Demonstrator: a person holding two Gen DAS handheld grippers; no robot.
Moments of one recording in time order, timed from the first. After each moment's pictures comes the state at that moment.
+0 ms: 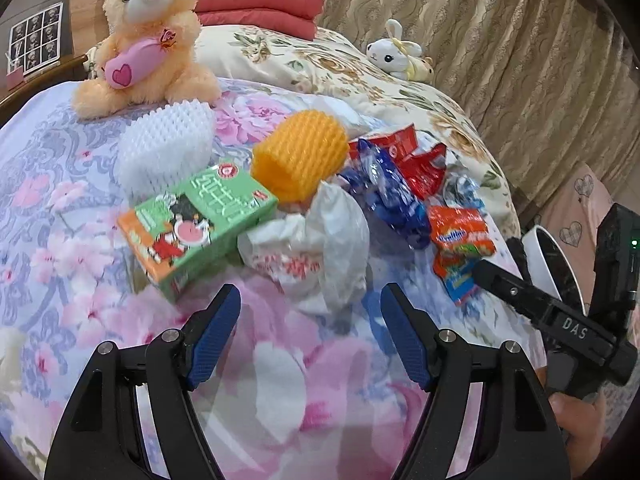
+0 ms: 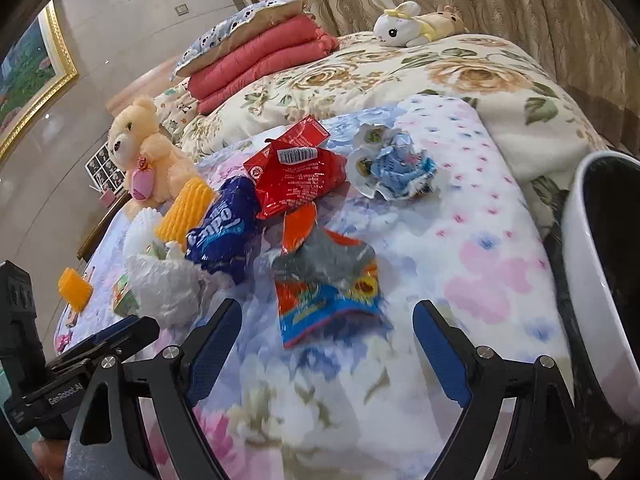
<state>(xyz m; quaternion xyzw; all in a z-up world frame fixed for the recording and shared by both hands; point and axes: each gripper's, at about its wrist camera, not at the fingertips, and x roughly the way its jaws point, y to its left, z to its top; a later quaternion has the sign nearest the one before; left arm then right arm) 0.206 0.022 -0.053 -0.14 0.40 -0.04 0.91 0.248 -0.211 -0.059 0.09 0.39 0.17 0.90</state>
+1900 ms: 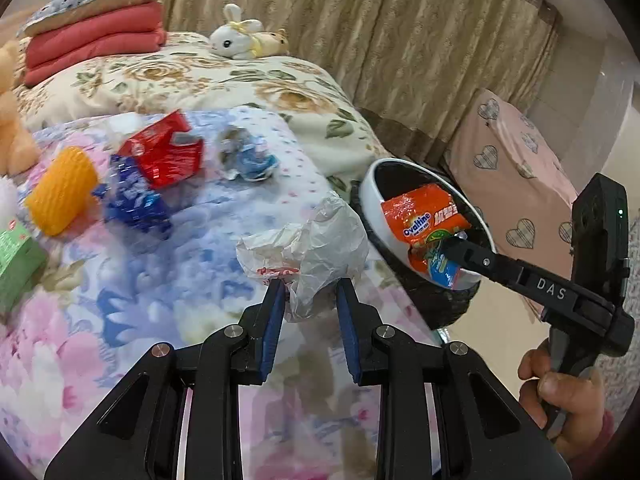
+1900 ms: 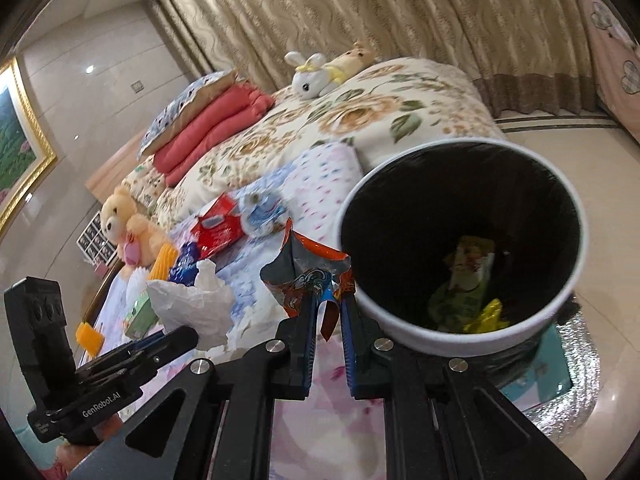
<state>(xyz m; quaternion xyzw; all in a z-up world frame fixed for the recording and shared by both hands) 0.182 -0.140 -0.022 -0.05 0.39 -0.23 0.89 0.156 -0.363 -0.024 0.19 0.33 0.09 0.92</state>
